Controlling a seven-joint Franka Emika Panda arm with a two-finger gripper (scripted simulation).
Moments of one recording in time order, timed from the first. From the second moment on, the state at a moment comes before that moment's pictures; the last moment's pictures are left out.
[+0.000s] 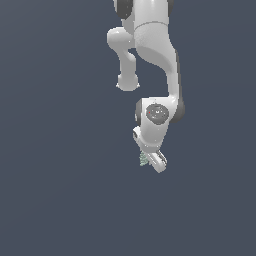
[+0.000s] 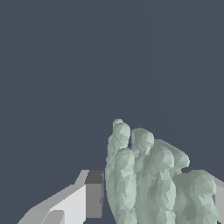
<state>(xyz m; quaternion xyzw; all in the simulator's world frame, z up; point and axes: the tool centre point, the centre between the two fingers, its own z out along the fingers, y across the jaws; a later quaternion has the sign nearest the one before) 0.030 0.086 0.050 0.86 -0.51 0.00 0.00</state>
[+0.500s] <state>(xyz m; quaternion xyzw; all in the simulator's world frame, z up) 0.004 0.045 0.062 0.86 -0.51 0.00 0.00</state>
